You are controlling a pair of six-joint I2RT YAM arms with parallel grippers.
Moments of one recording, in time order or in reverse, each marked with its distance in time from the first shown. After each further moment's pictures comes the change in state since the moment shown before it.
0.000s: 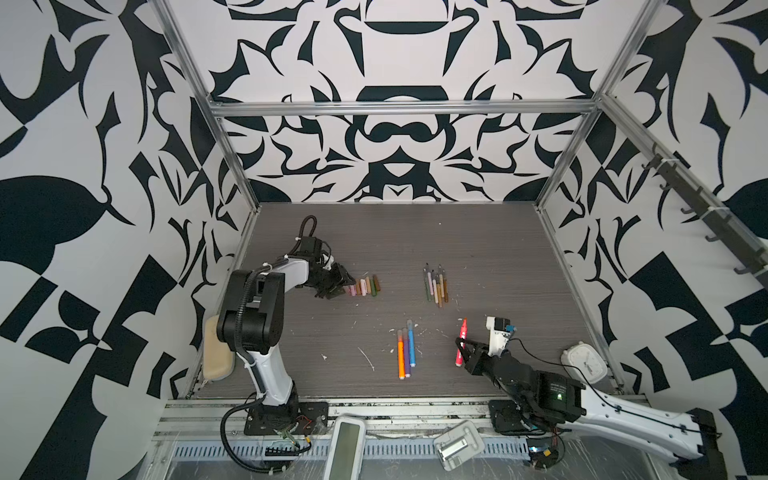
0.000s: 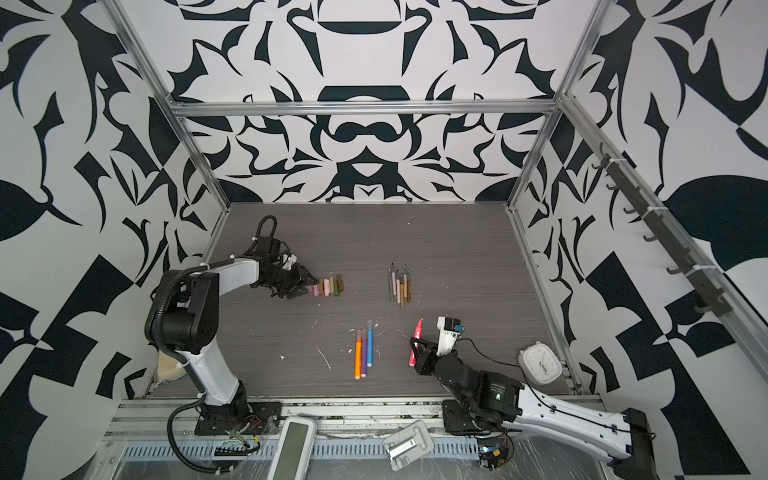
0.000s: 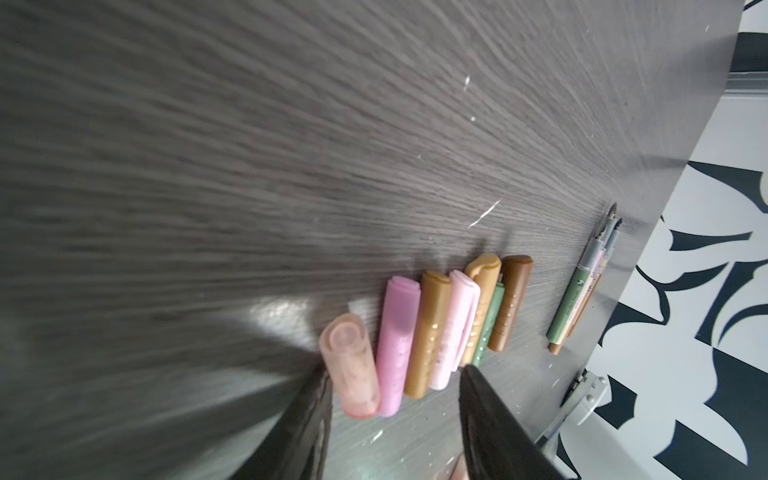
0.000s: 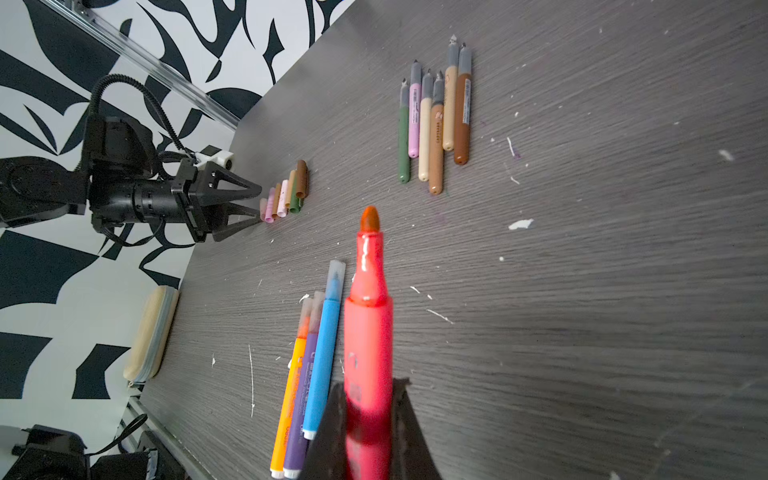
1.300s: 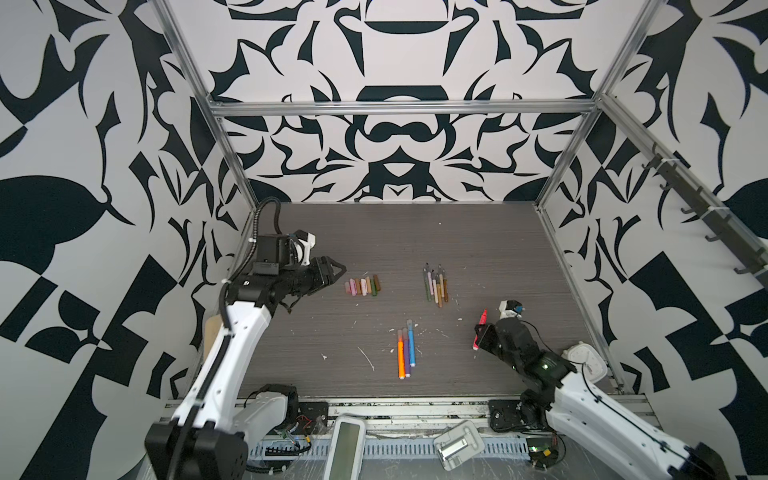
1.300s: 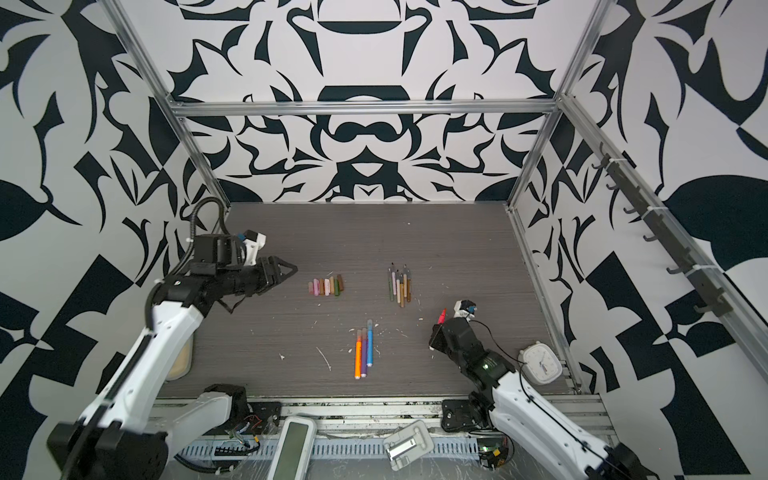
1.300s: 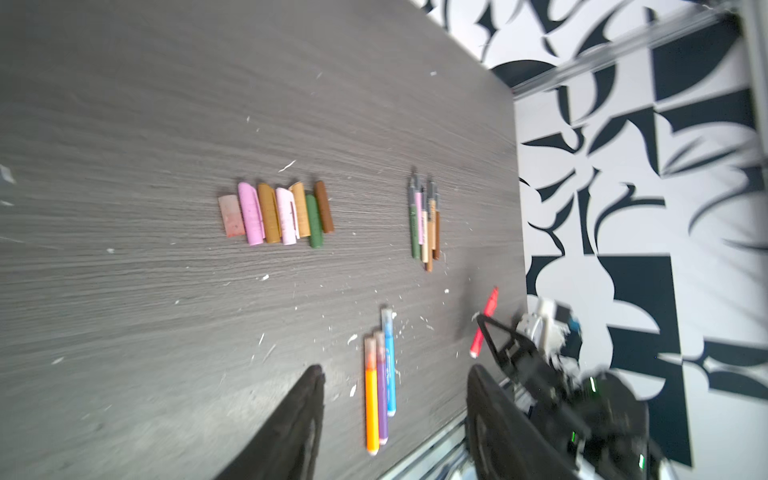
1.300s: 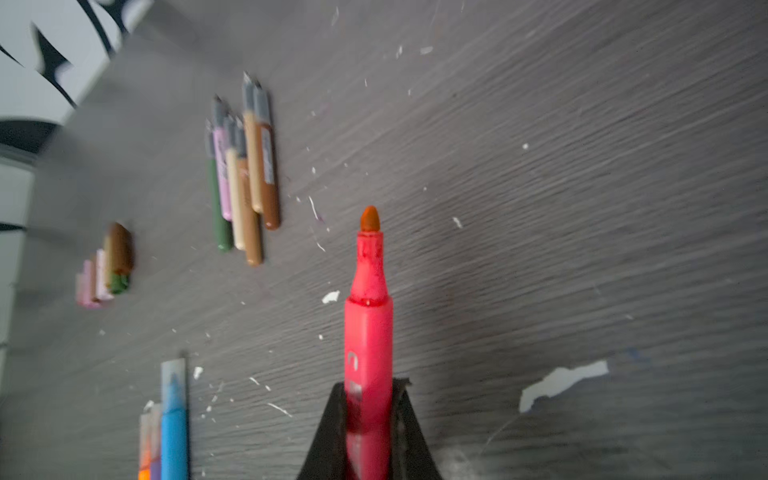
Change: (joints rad) left arm 0.000 -0.859 0.026 -0.417 -0.014 0.106; right arm -0.706 0.511 0.168 0.034 -0.435 -0.244
